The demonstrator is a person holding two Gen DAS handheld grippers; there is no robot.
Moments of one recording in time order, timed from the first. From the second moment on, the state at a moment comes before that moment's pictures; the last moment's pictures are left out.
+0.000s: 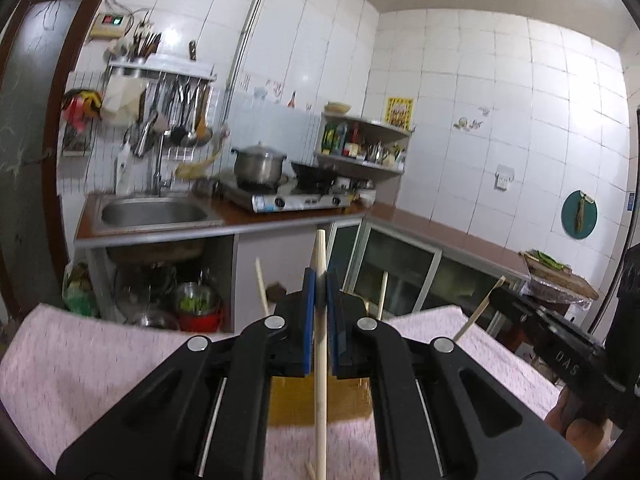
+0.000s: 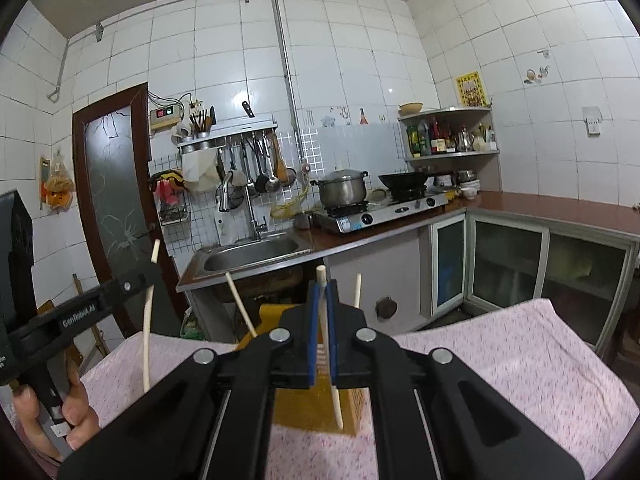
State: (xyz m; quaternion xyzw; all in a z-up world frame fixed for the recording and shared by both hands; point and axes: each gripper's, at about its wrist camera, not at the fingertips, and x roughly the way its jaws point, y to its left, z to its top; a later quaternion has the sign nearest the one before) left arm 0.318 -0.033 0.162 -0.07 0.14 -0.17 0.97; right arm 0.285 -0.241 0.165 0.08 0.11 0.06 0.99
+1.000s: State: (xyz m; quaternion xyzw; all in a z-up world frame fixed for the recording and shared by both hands) left arm 0.447 -0.061 0.139 -0.08 0.08 -0.17 0.98; right arm 0.367 -0.231 0.193 0.06 0.10 0.05 0.99
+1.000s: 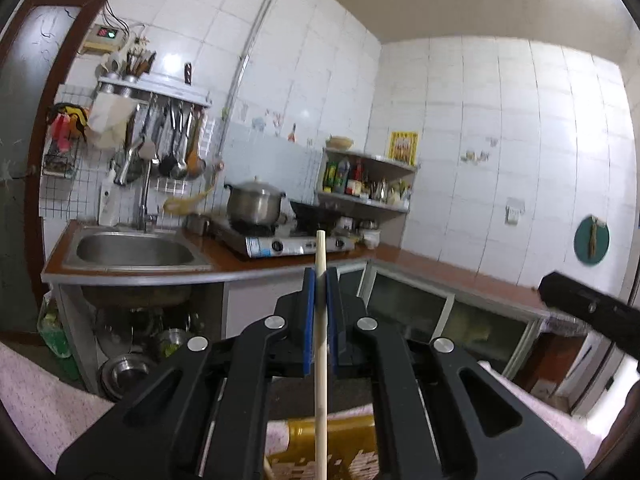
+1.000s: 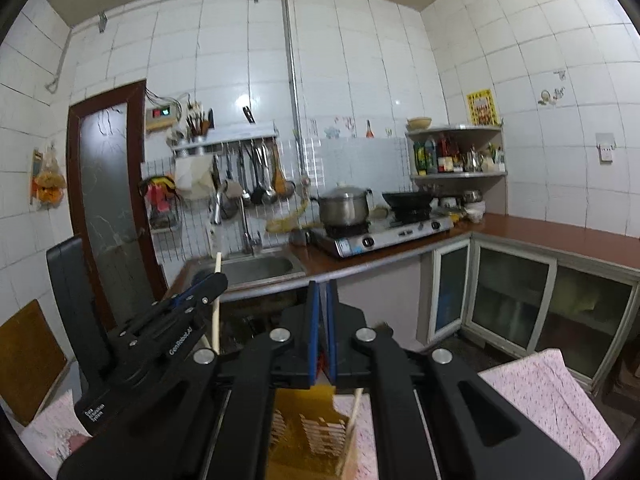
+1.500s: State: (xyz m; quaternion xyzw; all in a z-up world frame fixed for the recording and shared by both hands) left arm 0.441 -0.035 0.113 -0.12 0.11 -0.18 0.97; right arm 0.355 -0.266 0.121 0.07 0.17 0.02 0.98
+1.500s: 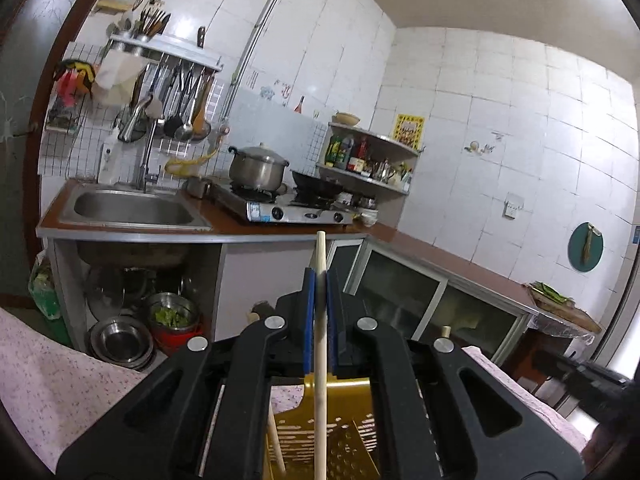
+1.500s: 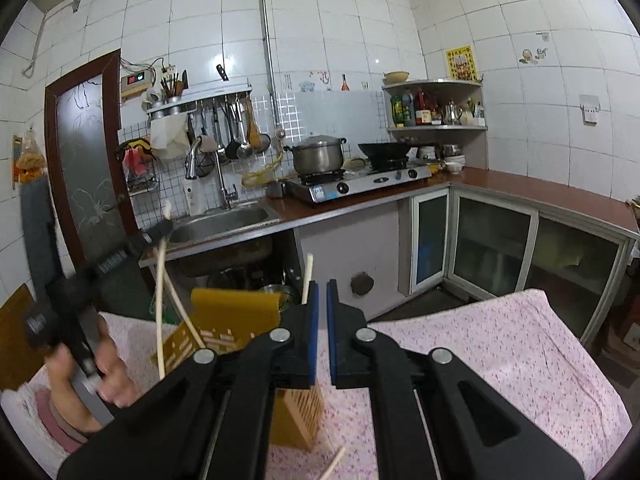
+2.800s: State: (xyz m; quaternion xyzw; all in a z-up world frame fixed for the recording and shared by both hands) left arm 0.330 0.026 0.073 -0.08 0.22 -0.15 0.96; right arm 0.379 -0.240 -0.040 0.10 0.43 -0.05 0.90
